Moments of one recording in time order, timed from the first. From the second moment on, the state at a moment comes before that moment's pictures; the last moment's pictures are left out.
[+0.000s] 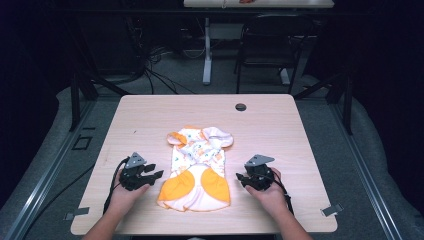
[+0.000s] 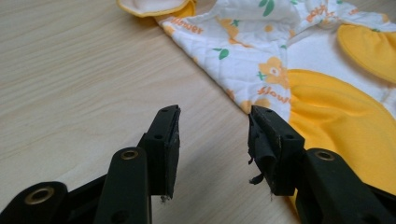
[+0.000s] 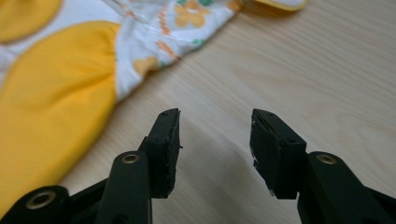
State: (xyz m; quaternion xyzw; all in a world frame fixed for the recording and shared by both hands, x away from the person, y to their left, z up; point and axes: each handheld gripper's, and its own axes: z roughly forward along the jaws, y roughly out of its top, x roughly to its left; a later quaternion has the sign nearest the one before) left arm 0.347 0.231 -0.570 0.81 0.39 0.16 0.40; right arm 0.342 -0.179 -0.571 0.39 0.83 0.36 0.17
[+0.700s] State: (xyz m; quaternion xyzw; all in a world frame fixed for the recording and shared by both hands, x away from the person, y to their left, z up) left arm 0.357 0.188 -0.573 0.85 0.35 0.15 0.37; right arm 0.346 -0.122 -0.572 0.32 0.86 0.37 0.14
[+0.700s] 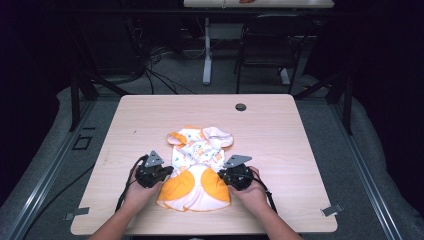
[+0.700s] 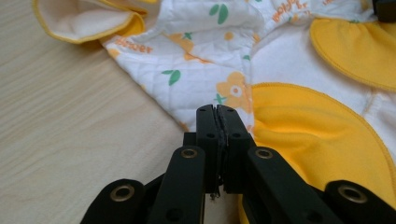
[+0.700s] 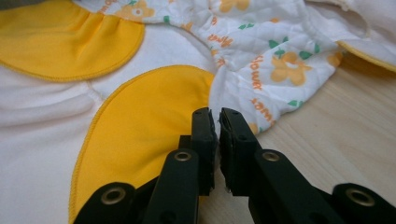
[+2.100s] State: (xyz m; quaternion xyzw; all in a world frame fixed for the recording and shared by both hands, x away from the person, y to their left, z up) left arm 0.323 0.175 -0.576 0.88 0.31 0.10 0.36; right arm 0.315 -0.133 -0.566 0.26 0.91 0.31 0.09
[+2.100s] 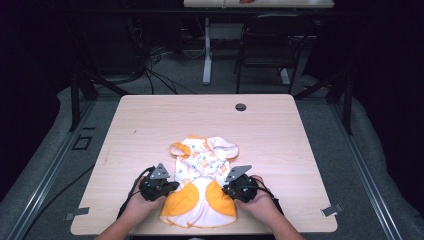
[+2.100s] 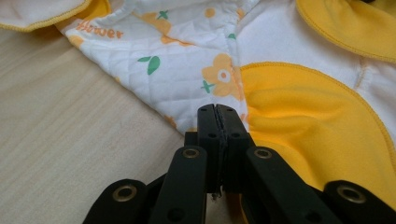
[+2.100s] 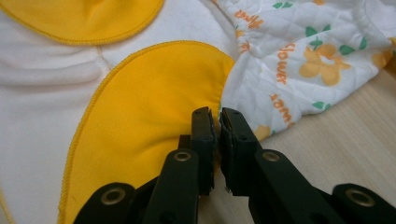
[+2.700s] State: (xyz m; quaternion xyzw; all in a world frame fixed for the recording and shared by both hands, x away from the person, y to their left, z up) left arm 0.332 0.179 -0.570 0.86 0.32 0.09 0.38; right arm 0.322 -0.140 -0.560 0.29 0.88 0.35 0.10
